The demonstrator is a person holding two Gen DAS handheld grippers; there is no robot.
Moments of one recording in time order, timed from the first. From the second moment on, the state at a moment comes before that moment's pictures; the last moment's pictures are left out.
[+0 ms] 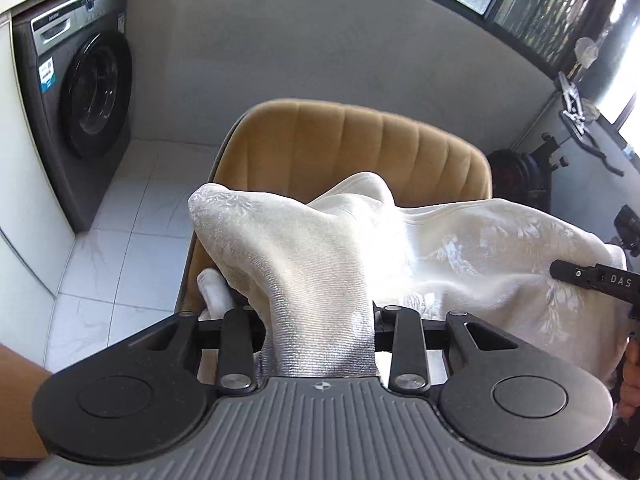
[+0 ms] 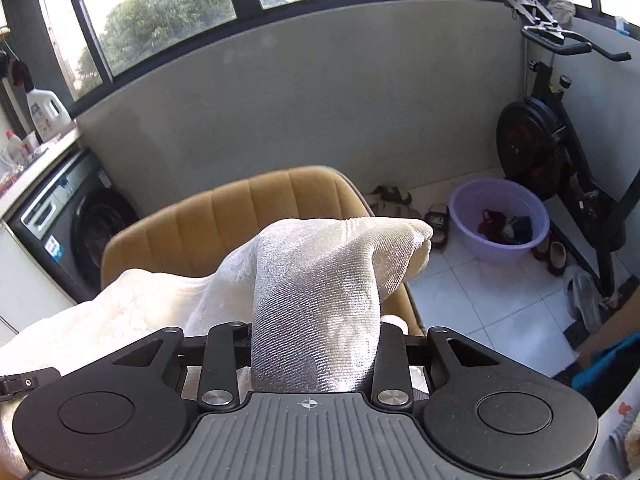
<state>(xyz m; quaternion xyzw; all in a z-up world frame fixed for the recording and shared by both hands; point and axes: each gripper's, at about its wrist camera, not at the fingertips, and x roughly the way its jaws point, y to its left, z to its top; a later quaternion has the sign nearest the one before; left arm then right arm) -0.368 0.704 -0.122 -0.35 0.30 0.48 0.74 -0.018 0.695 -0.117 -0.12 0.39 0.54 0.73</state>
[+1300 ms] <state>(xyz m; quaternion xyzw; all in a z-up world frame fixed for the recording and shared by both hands) -0.398 0.686 -0.134 -0.39 0.32 0.45 0.73 -0.028 0.656 -0.169 -0.18 0.43 0.49 0.74</state>
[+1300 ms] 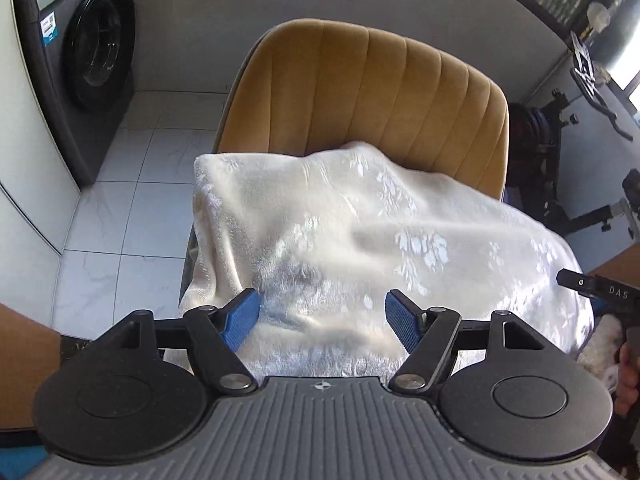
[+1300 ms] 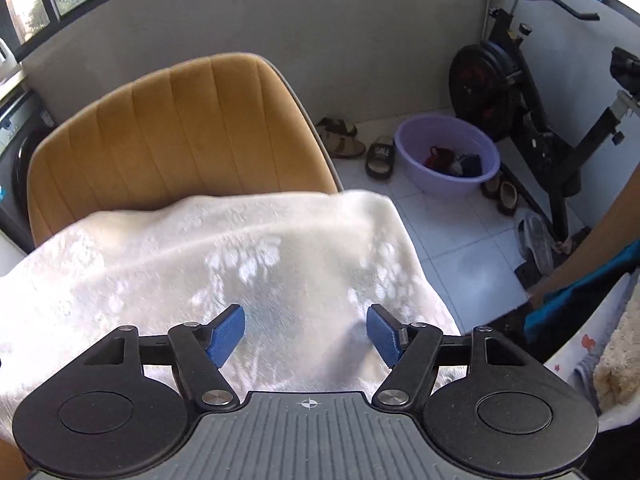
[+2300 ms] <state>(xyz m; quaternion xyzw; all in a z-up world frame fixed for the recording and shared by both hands) -0.327 0.729 -0.139 -0.32 0.40 0.47 0.72 -0.036 0.673 -0.158 -0.19 0.40 0.53 0.72</state>
